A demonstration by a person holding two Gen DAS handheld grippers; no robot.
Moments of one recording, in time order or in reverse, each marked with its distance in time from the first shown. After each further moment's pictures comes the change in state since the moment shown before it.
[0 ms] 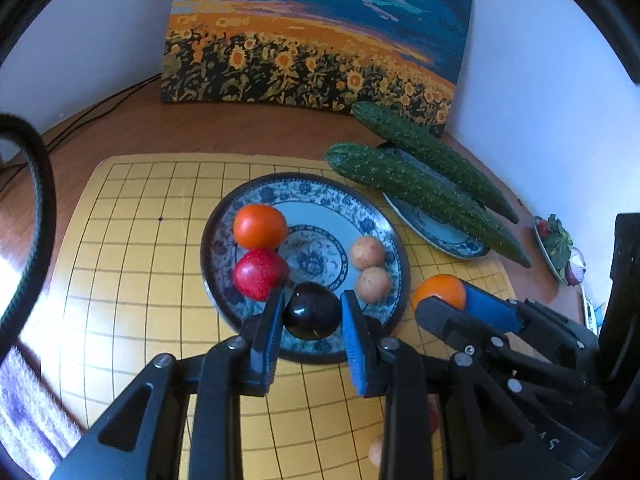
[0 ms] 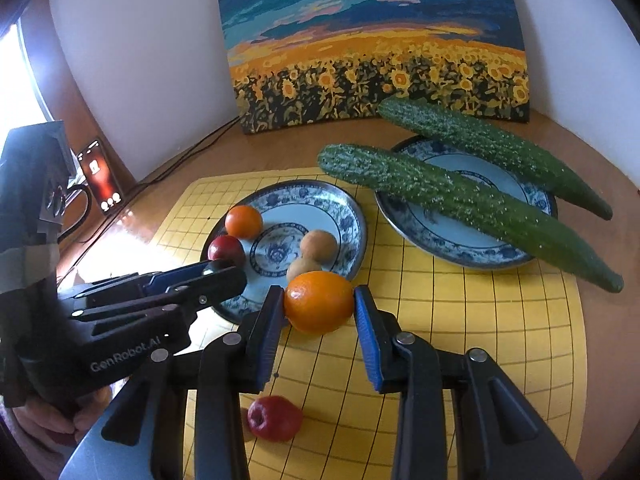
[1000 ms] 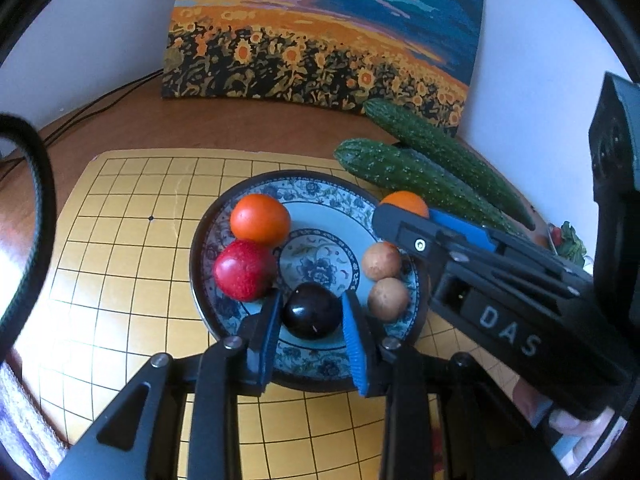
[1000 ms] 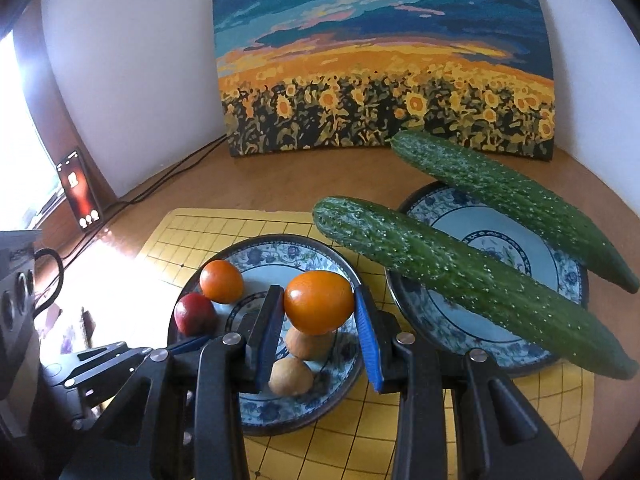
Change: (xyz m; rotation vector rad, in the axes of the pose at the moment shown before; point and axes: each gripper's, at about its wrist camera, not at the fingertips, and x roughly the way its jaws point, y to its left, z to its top) left arm 0.020 0.000 0.001 -0.026 -0.017 0.028; right arm 0.047 0.006 0.044 -0.049 -0.041 -0.031
